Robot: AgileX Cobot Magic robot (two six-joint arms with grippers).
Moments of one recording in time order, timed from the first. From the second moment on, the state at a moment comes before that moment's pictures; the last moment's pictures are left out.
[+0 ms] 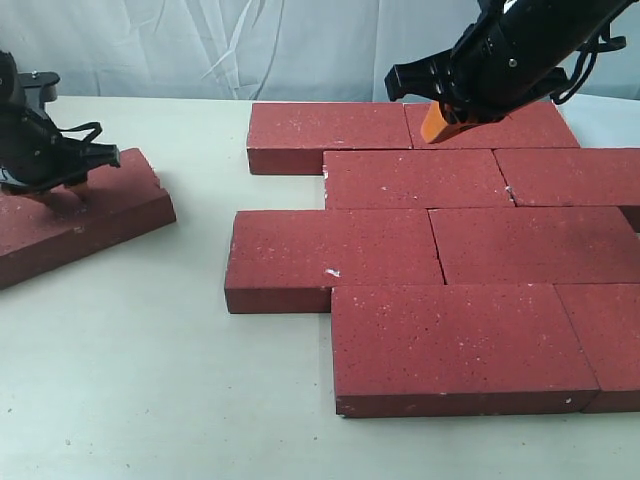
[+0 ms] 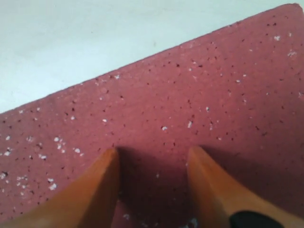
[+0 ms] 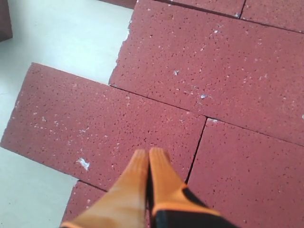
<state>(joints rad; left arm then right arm) -0.04 1.97 -1.24 0.12 0.56 -0.34 0.34 1.68 -1.39 0.24 0.91 -0.06</state>
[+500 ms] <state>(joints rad) -0.03 2.02 -1.25 -0.14 0.36 0.14 0.34 1.68 -1.39 0.24 0.91 -0.07</state>
